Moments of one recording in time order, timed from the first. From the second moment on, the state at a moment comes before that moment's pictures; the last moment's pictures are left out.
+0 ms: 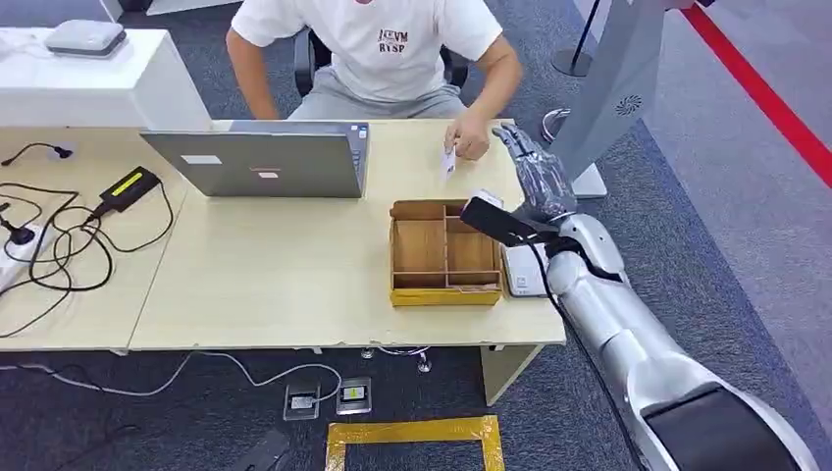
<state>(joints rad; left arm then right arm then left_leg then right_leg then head) -0.20 0.18 -0.92 -0.21 0.31 0.26 -0.14 -0.97 0.00 0.59 -0.44 0.81 -0.33 -0.36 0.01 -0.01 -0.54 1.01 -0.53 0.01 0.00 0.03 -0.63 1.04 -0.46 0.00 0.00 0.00</state>
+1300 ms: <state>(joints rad) -0.15 0.34 -0.83 -0.20 0.50 0.36 -0.15 -1.29 -0.08 0.56 -0.57 0.64 -0.14 -0.48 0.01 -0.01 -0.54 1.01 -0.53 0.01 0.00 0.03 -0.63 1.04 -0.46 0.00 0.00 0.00</state>
